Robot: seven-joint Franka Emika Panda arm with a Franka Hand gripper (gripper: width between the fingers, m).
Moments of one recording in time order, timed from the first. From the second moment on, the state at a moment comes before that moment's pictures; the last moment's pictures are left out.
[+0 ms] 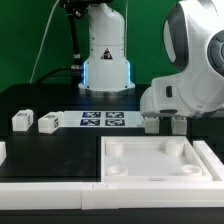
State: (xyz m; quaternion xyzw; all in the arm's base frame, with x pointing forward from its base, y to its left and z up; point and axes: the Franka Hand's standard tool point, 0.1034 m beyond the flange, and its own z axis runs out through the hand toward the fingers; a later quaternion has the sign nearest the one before) arm 0.379 0.159 0.022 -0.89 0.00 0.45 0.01
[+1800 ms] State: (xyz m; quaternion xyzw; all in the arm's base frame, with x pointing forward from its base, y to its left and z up) arm 0.381 0.153 0.045 -0.90 0.00 0.45 -0.01
